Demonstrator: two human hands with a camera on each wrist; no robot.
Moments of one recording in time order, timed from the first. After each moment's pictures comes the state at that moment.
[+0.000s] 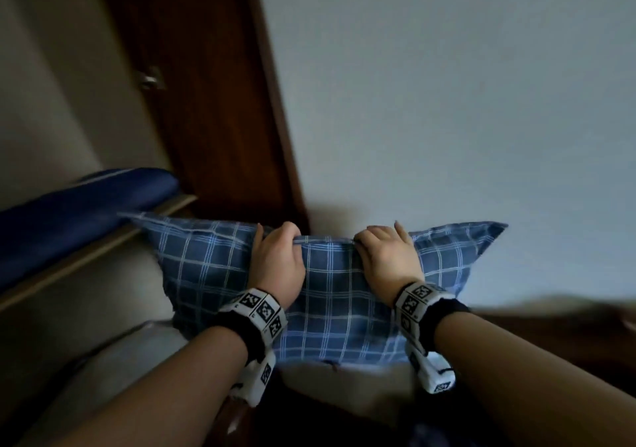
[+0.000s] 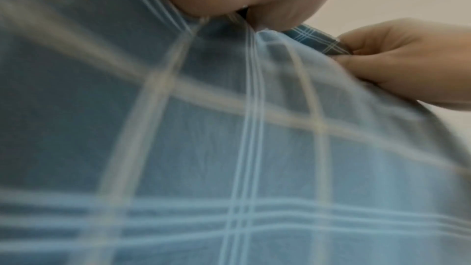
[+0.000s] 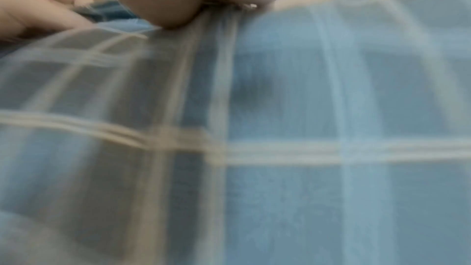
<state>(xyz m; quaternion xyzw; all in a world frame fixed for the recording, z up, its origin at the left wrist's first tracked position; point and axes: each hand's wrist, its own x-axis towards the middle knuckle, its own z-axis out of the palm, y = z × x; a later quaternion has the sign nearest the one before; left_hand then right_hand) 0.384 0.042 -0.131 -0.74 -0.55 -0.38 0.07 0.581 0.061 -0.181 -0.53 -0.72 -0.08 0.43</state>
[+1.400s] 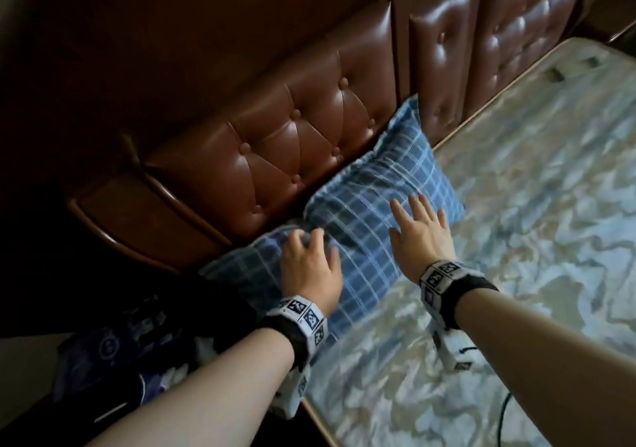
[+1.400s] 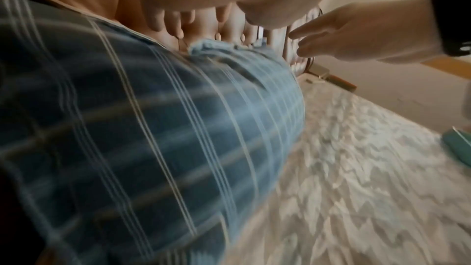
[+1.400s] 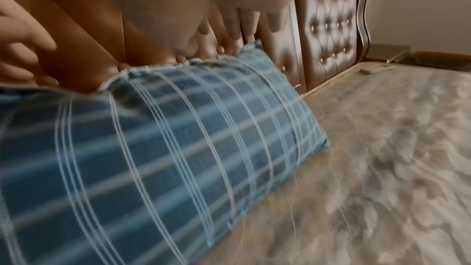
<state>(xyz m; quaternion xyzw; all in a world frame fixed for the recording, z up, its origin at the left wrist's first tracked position) 1.008 -0.328 -0.613 -0.94 -0.25 -0.05 -0.22 1.133 -0.490 -0.610 -0.96 -0.22 0.12 0.11</state>
